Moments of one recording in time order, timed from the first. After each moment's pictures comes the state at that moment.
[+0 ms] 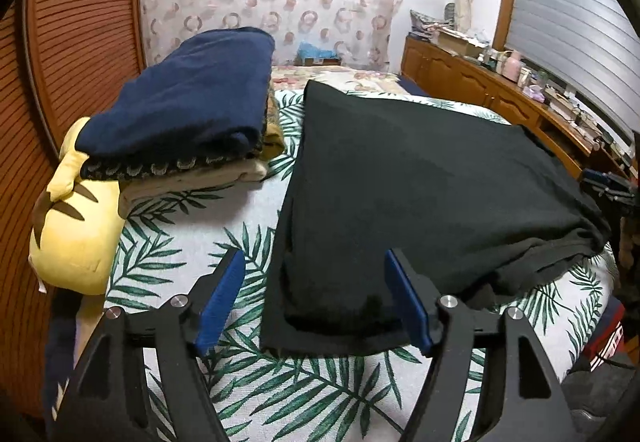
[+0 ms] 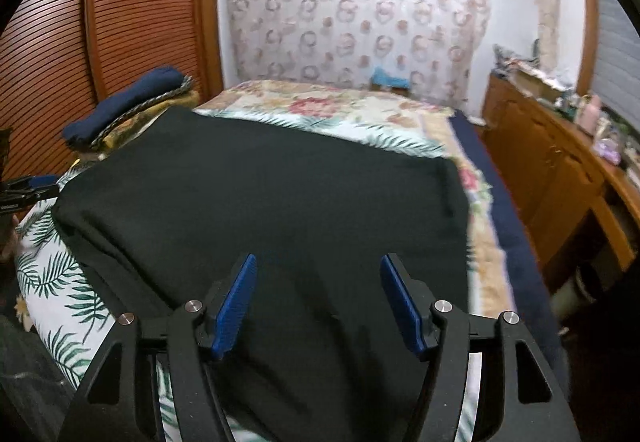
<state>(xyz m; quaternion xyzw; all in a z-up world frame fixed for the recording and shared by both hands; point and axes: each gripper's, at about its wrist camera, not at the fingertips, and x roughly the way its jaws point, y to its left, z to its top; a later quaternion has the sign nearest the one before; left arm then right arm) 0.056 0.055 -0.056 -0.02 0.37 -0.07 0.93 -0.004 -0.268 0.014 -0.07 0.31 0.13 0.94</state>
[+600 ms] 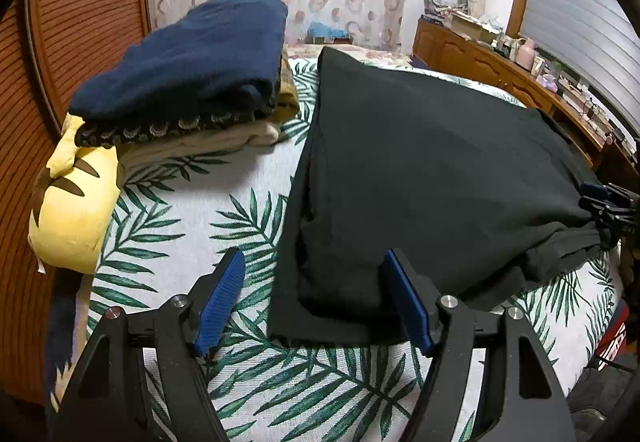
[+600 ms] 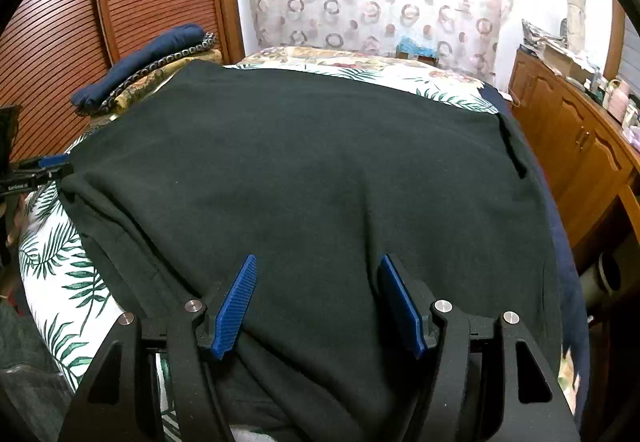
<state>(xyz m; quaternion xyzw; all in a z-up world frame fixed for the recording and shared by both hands) 0.063 0.060 -0.078 -0.02 0.41 -0.06 0.91 0.032 -0.276 -0.005 -0.07 0.36 0.16 0.92</state>
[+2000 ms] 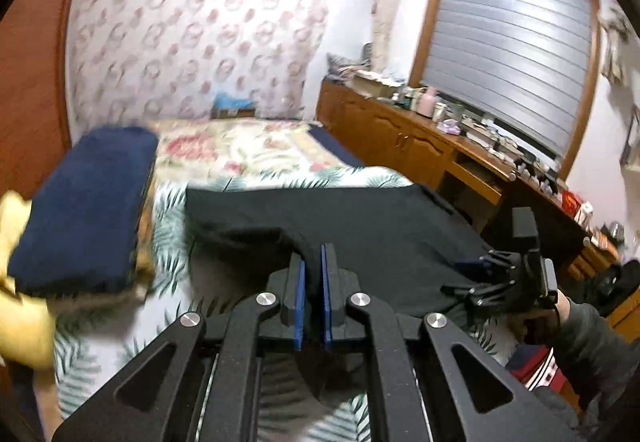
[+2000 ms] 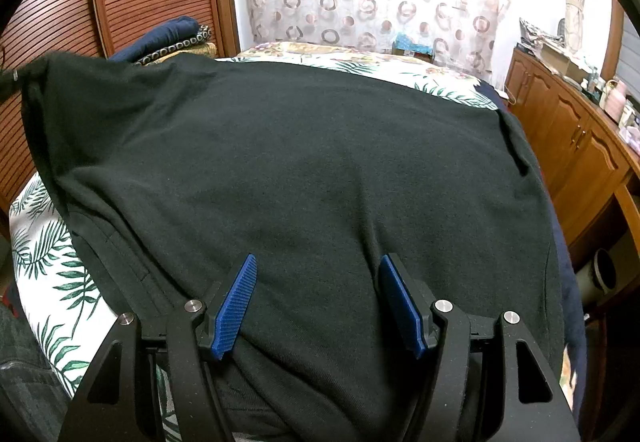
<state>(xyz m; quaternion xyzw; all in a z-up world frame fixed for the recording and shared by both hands) 0.072 -0.005 0.038 -0.04 0.28 -0.23 0.93 0.030 -0.272 -0.018 -0.08 0.37 0.15 0.91</state>
